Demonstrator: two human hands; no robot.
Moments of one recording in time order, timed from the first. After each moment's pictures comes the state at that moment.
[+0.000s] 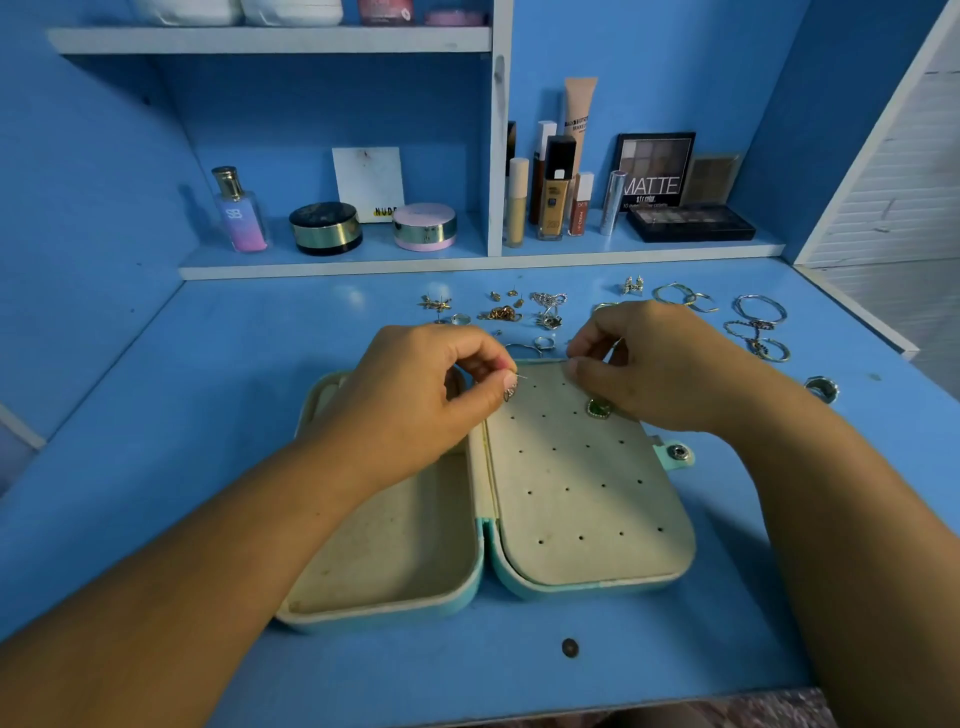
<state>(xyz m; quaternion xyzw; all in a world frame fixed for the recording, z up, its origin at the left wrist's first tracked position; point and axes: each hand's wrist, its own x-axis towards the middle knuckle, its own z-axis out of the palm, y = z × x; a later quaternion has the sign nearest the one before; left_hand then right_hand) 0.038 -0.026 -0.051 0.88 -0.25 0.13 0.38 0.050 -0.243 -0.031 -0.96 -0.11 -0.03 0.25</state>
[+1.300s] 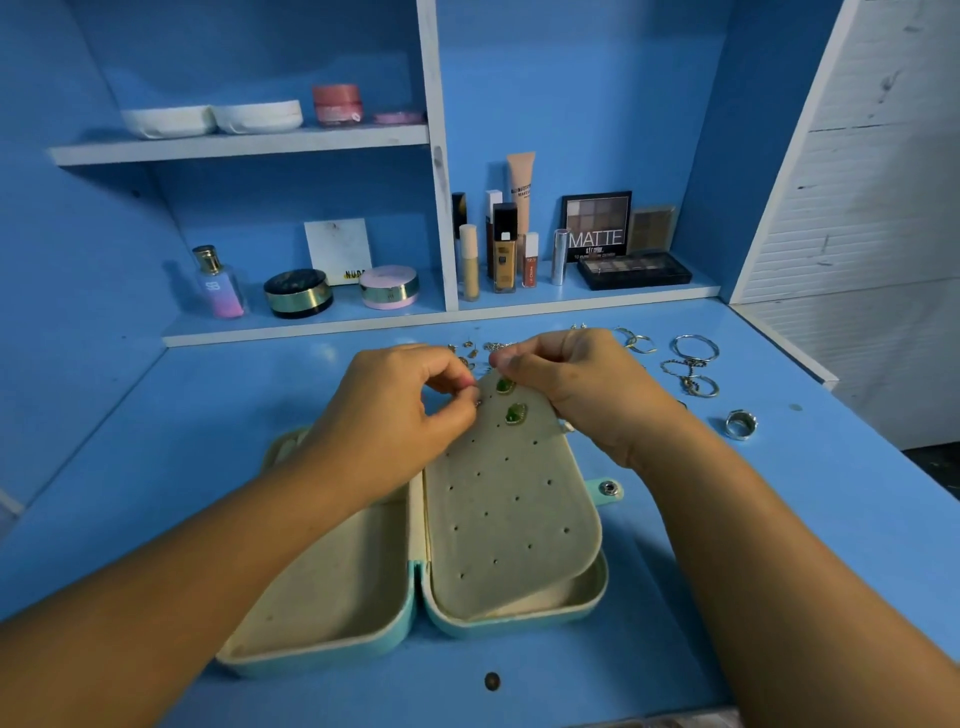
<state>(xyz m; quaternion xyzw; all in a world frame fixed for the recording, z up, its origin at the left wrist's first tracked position) 0.043 -0.058 -0.026 0.91 -0.22 0.17 0.30 0.048 -0.238 -0.021 -0.77 -0.03 0.02 0.63</state>
